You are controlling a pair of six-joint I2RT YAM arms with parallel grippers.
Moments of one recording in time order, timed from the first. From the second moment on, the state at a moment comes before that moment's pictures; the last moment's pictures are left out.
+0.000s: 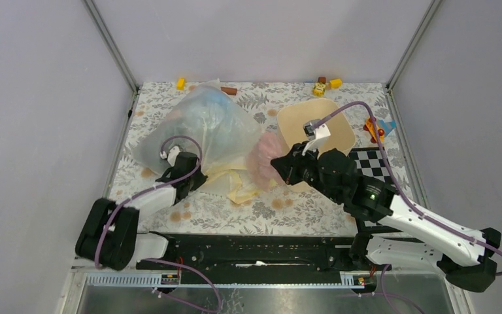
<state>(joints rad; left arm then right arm) -0.32 1.21 0.43 -0.03 -0.18 -0.92 1.07 0.97 1.02 -0.28 0.30 0.57</state>
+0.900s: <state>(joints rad) -0.23 1.19 0.72 -0.13 -0.27 -0.76 1.05 0.91 0.91 -0.75 0.68 0.65</state>
